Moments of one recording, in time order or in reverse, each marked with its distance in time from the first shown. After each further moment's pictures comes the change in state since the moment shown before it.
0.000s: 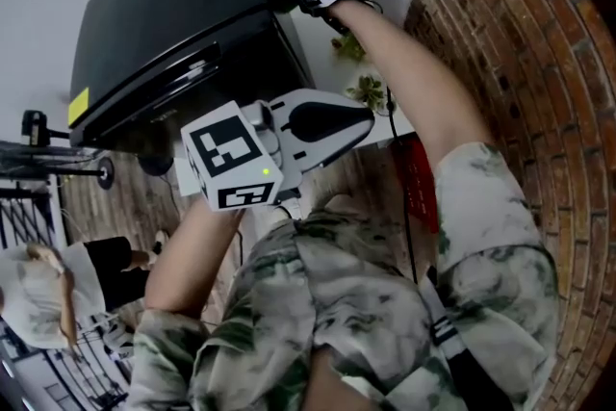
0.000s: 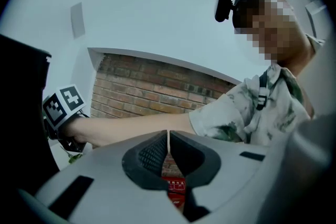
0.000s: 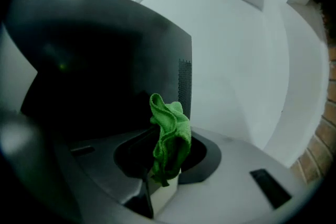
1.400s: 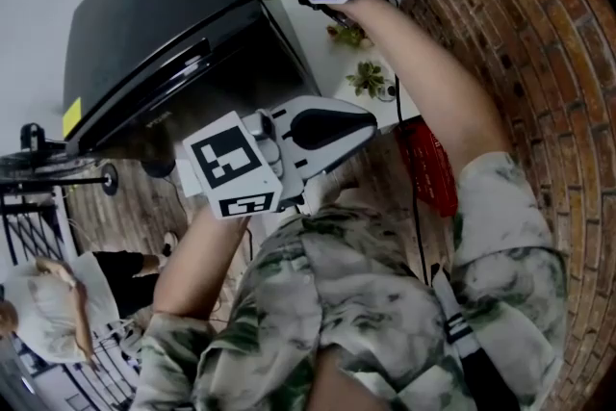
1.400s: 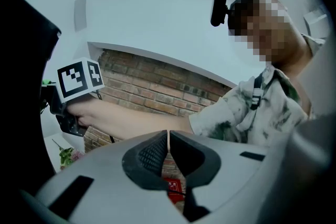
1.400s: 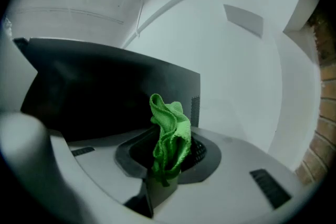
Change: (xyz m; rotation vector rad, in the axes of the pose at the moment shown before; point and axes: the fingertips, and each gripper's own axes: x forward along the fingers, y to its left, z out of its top) left arm -0.003 -0.011 -0.019 -0.035 -0.023 -0.060; right arm -0.068 0.032 0.048 -0.035 -0.176 0.011
